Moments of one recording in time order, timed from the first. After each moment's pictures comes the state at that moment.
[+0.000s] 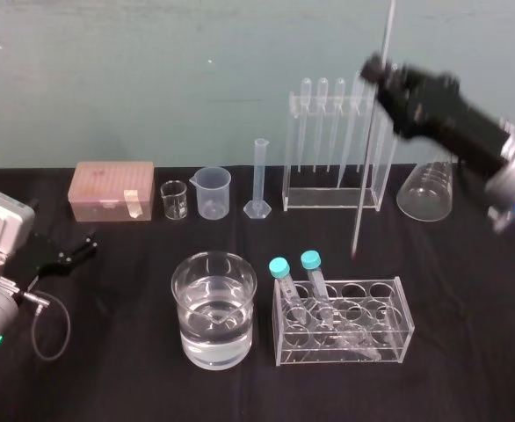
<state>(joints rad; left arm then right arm) -0.20 0.60 0.45 -1.41 -0.25 -0.12 0.03 0.29 0.62 -0.26 -1.74 0.83 -0.01 0.54</state>
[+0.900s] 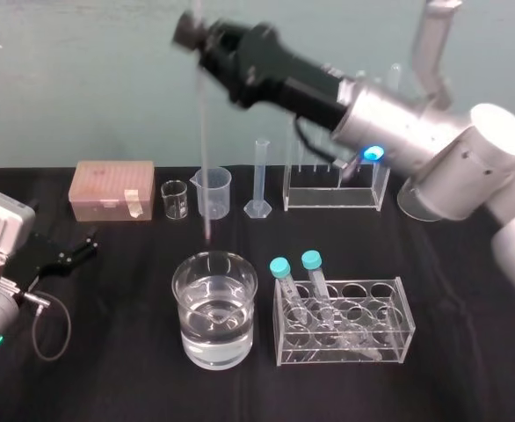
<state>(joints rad) -0.20 0.60 0.45 -1.41 -0.25 -0.12 0.03 0.68 0.38 -0.58 -1.45 0.88 0.01 0.79</state>
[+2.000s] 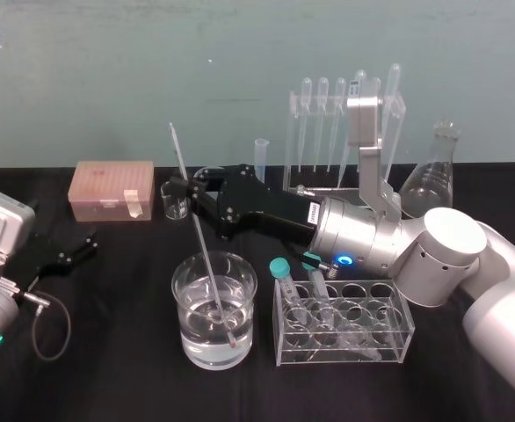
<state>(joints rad) -0.20 0.60 0.45 -1.41 -0.25 -0.12 0.03 0.58 0.36 -0.67 -1.30 0.75 -0.08 0.82</state>
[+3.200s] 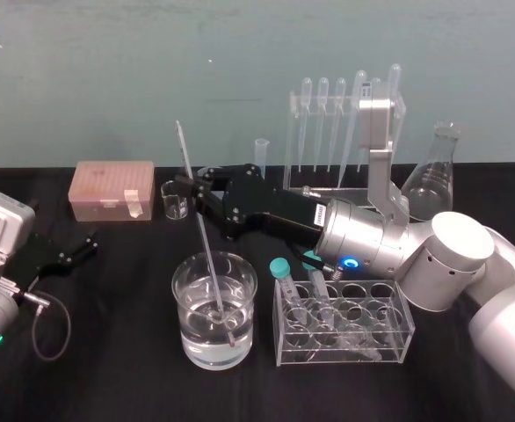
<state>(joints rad) -0.20 0.60 0.45 -1.41 -0.25 -0.12 0.03 0.54 0.36 -0.64 -1.33 0.75 -0.09 0.83</state>
